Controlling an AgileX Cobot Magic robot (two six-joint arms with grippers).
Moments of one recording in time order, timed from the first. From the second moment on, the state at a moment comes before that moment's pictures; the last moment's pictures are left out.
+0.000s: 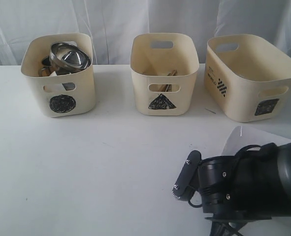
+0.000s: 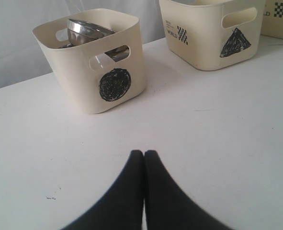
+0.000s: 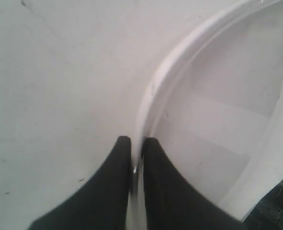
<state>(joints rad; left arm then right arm) -0.36 0.00 0.02 -0.10 0.23 0.24 0.77 1.67 -0.67 -0.80 0.87 0.62</state>
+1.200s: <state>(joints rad) -0.36 0.00 0.02 -0.10 0.23 0.24 0.88 1.06 -0.82 -0.53 0.99 0.61</state>
